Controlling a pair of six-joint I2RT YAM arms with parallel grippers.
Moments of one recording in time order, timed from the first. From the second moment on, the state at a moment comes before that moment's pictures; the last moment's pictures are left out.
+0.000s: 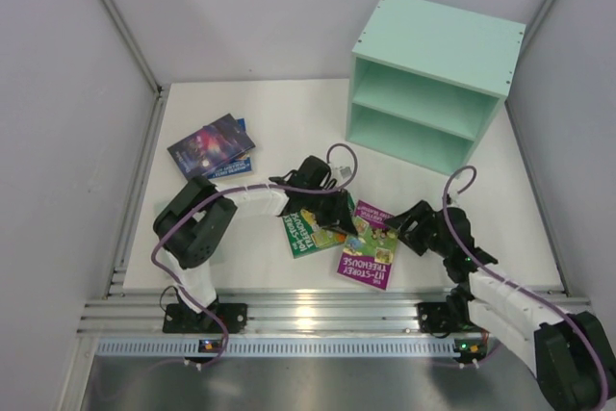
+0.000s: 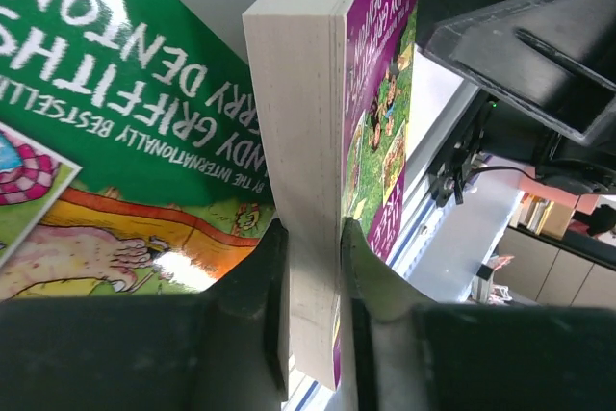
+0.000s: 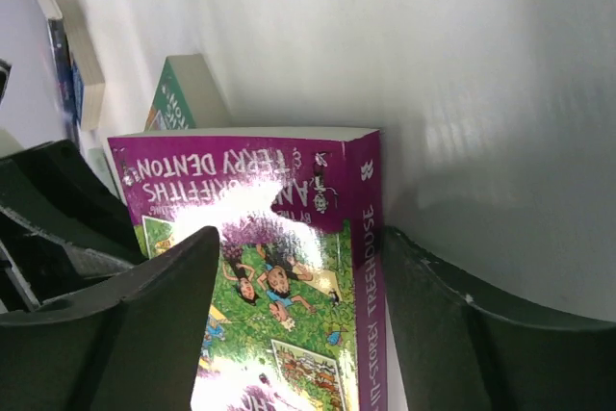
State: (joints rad) left arm -0.76 1.82 0.99 -0.04 0.65 -0.68; right arm 0.33 0.84 0.08 0.16 -0.17 1.08
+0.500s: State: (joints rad) left arm -0.68 1.70 1.03 -0.14 0.70 -0.66; right arm 0.34 0.62 0.13 0.02 -0.37 1.02
